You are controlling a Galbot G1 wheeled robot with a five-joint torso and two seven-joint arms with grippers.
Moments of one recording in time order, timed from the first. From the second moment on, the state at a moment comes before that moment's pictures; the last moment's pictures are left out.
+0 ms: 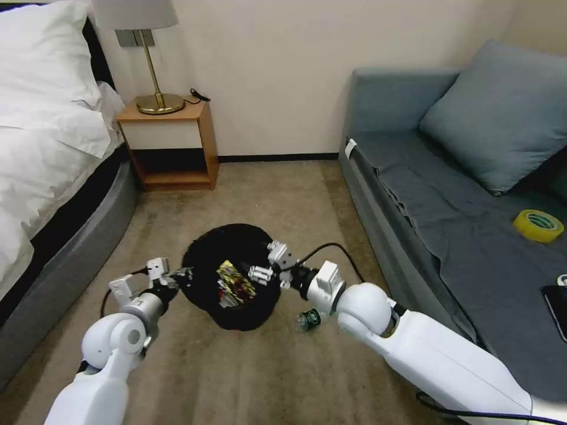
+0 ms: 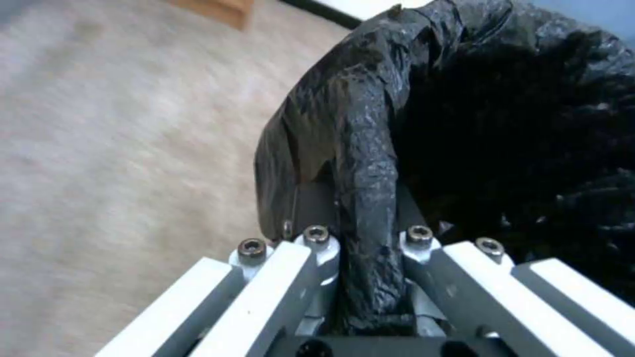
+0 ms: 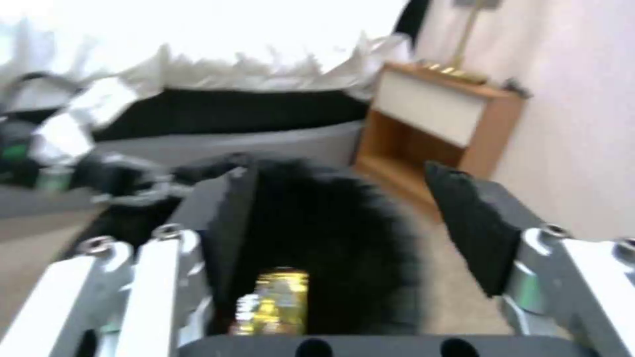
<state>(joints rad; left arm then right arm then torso) 1.26 -1.21 -0.68 -1.88 -0.77 0.51 -0.04 -0.65 0.96 -0.32 1.86 0.51 -0.11 -0.05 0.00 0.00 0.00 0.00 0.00</state>
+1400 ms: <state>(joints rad) 1.28 -1.21 -0.82 -1.84 -0.79 0.47 -0.04 -0.43 1.39 -0.28 1.08 1.48 -0.51 1.13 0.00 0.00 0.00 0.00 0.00</state>
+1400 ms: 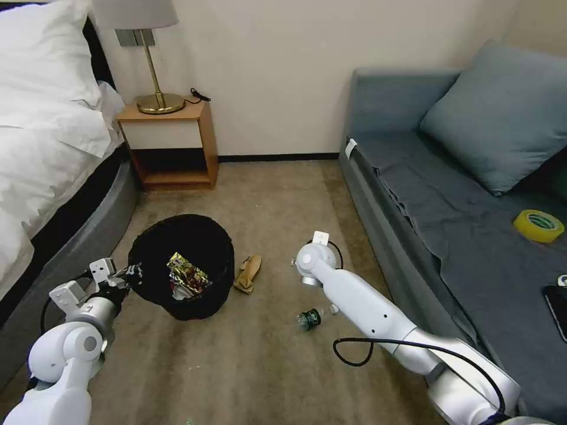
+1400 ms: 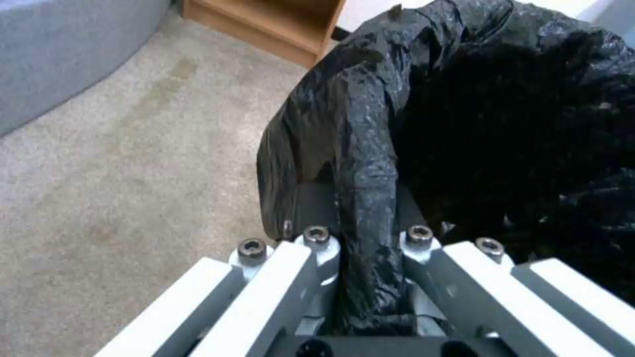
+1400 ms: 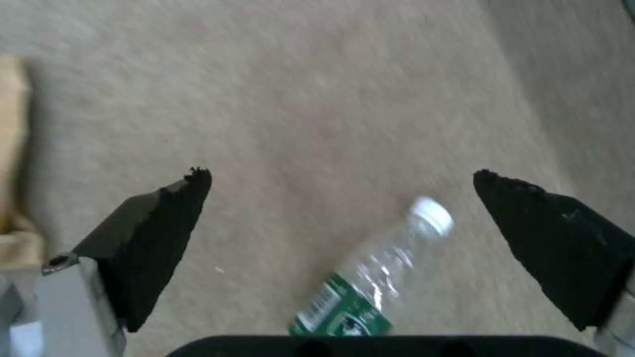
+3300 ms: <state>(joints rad) 1.29 -1.23 -0.83 -1.73 -0.75 0.43 0.00 -0.59 1.50 -0.17 0.95 1.40 -0.46 1.12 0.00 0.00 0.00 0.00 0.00</state>
